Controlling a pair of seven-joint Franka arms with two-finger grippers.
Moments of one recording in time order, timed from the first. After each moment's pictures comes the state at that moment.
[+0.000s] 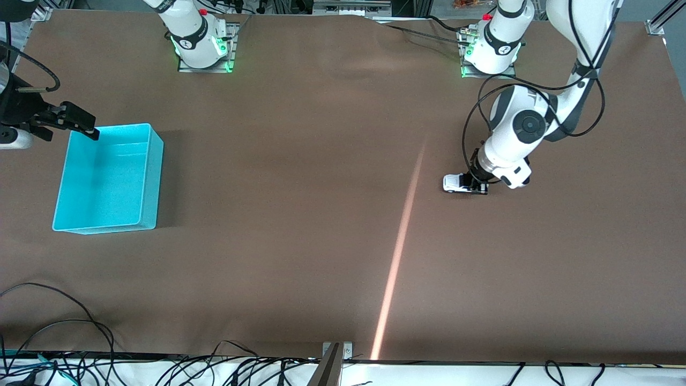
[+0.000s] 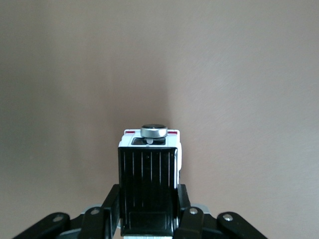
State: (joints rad) left arm -0.08 0.29 -0.19 -2.30 0.05 2.55 -1.83; right arm -0.01 0.02 0.01 -1.62 0.01 1.63 -0.03
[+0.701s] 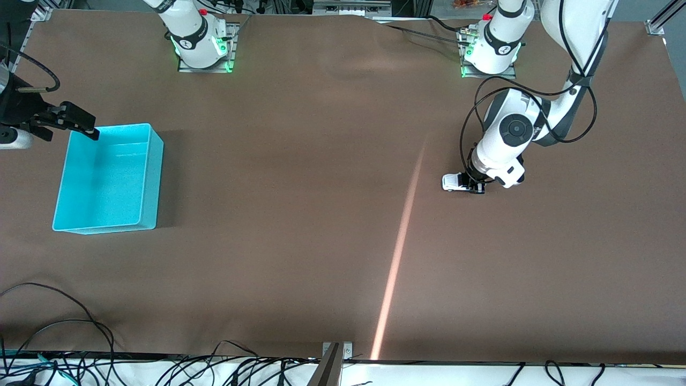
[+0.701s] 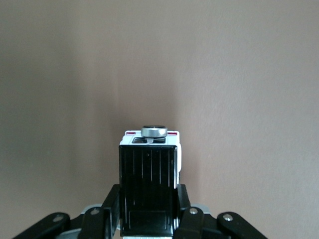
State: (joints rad) left arm -0.07 0.32 -0.18 -2.30 0.15 2.55 -1.94; right arm -0.01 0.02 0.01 -1.62 0.01 1.63 -0.03
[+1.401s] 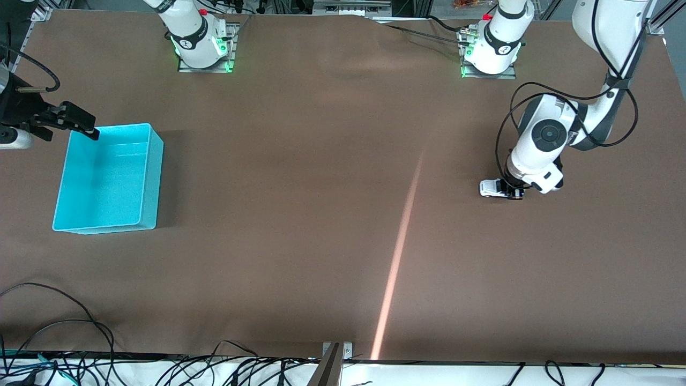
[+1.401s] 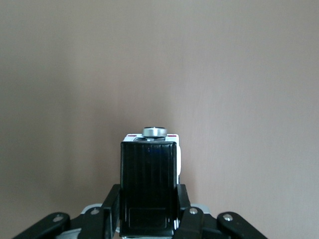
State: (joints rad) left arm 0.14 0.32 -0.18 -2.31 0.44 2.56 -1.94; right arm -0.01 0.02 0.01 -1.62 0.01 1.63 -0.03
